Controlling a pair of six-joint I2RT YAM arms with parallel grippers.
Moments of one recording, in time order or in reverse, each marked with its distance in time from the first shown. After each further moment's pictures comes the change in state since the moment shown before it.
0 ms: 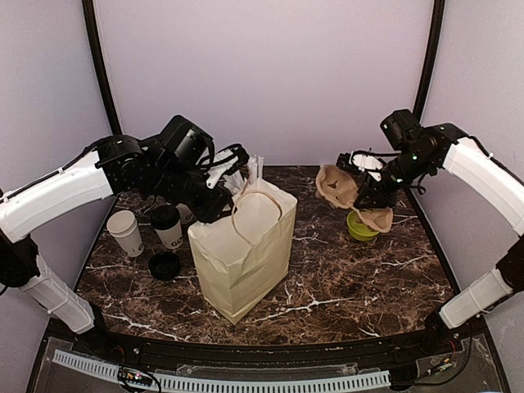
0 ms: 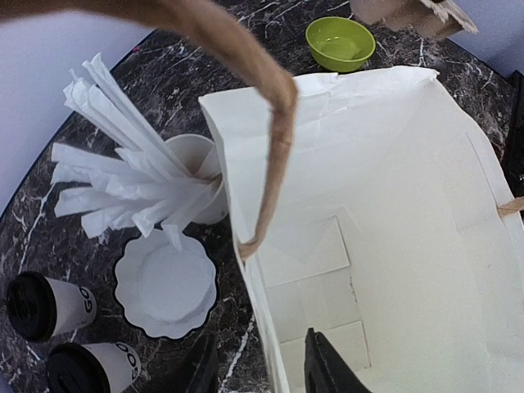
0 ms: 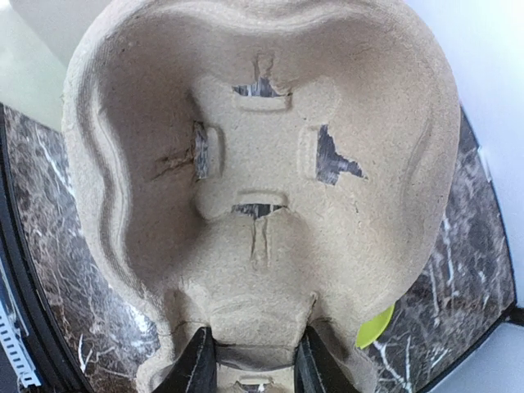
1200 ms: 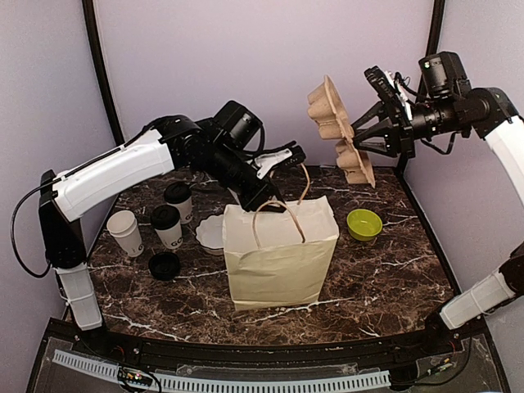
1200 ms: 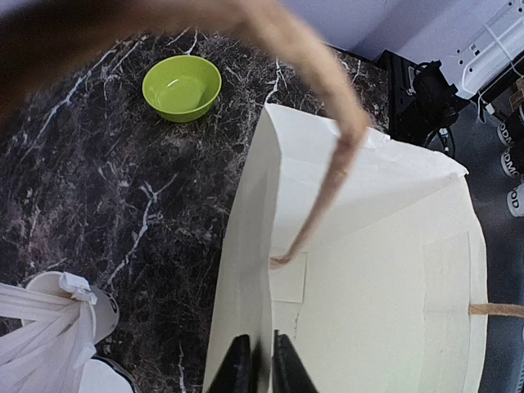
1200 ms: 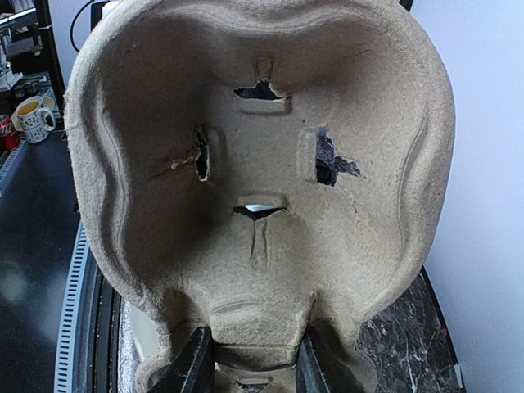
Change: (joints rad) left arm 0.003 0.386 0.439 -0.084 0.457 0.152; right arm 0.019 -0.034 0.450 -0.019 -0.557 0.052
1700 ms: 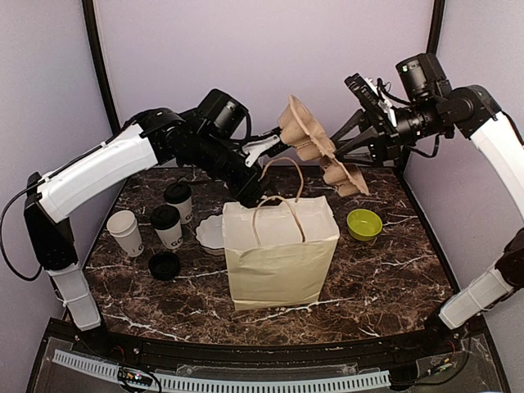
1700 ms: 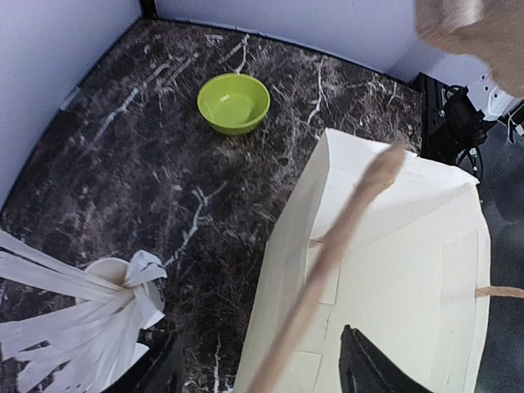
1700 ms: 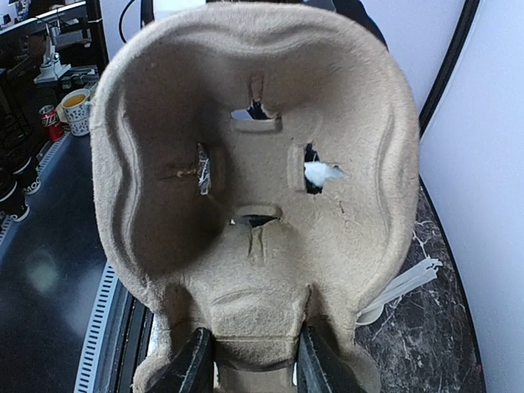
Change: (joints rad) left arm 0.016 -0.052 -0.005 0.011 -0.102 0.011; right arm 0.111 0.053 0.011 -0.013 -0.056 -0.014
